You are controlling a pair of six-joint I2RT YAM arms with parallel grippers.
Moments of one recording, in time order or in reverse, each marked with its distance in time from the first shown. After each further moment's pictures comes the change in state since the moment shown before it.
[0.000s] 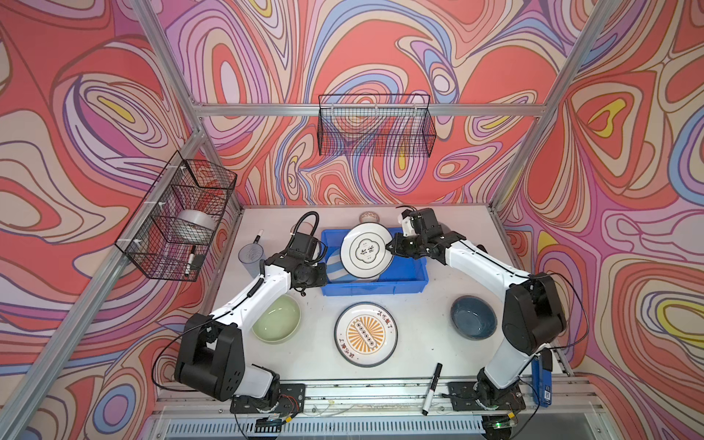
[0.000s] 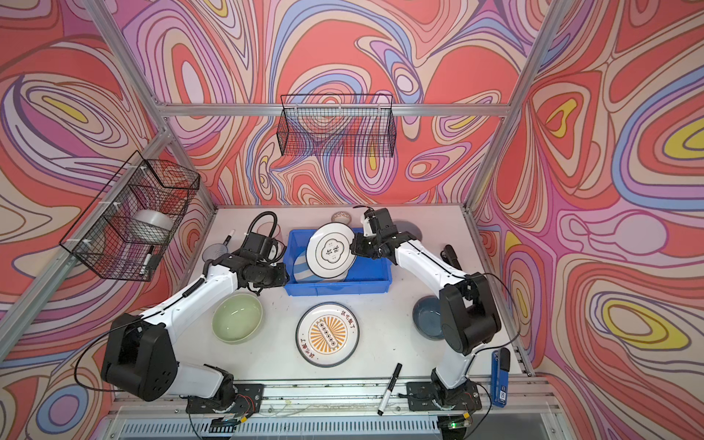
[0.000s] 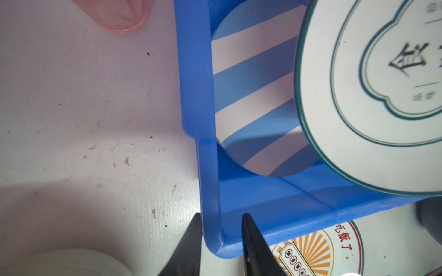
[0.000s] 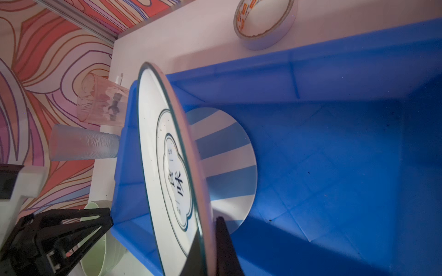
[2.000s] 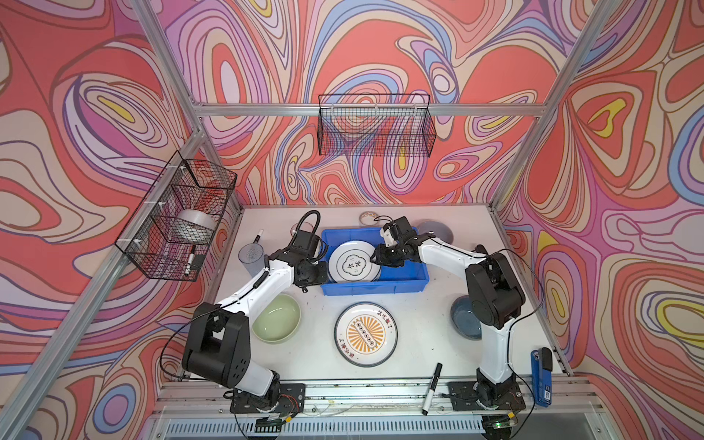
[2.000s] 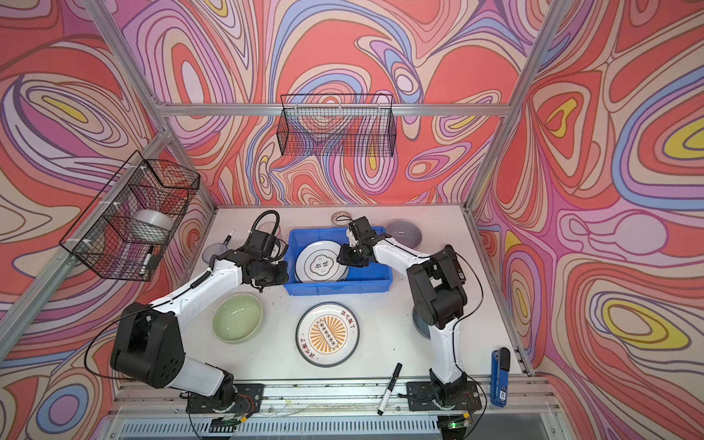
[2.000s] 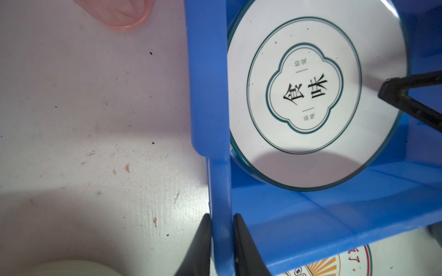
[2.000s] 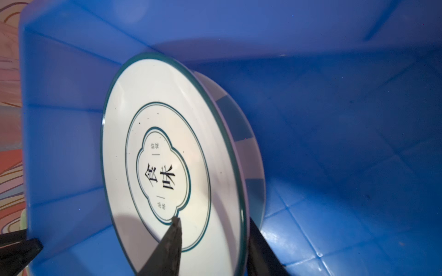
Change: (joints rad) left arm 0.006 0.066 0.034 -0.001 -0.003 -0.007; right arm 0.059 0.265 0.127 -0.047 0.026 -0.034
